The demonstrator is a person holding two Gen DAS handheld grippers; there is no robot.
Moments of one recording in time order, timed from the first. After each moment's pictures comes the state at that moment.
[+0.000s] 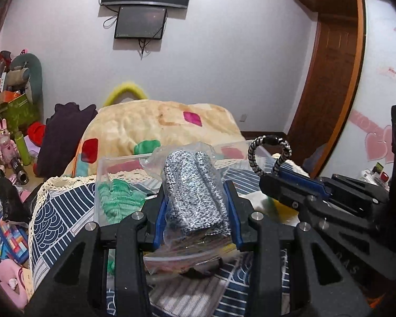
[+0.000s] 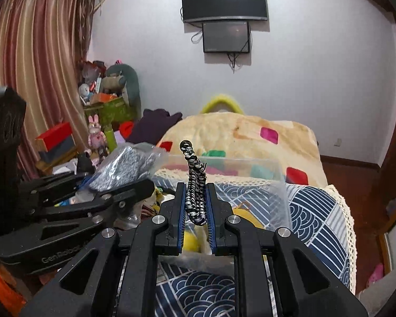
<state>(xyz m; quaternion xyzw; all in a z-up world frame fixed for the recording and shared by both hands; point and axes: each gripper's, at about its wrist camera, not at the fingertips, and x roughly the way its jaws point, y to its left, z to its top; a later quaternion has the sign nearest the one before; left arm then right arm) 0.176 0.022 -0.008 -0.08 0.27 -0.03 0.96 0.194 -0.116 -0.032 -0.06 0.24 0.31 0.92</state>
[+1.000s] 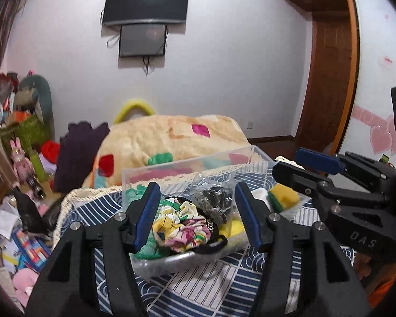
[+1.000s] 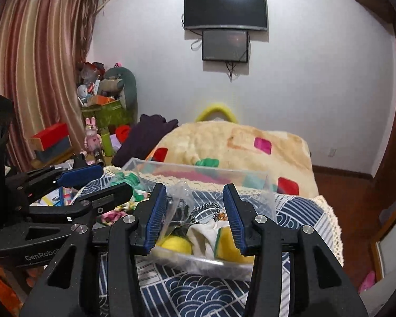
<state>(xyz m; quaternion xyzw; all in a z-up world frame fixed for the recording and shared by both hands) 0.122 0.015 0.018 -0.03 0.23 -0.01 0.97 0.176 -0.127 -0.012 -0.07 0.21 0.30 0.93</state>
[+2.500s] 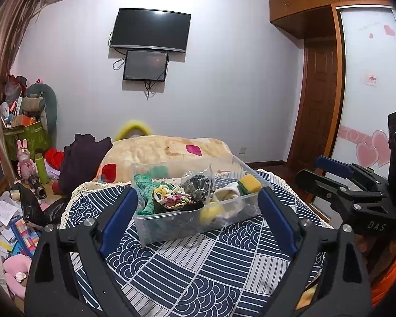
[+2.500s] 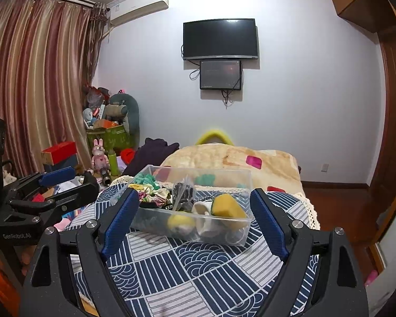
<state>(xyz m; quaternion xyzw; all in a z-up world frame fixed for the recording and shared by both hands) 0.025 0.006 0.015 -0.06 0.15 -0.02 0.99 0.093 -0.177 -0.017 -0.04 0.13 0.30 0.94</state>
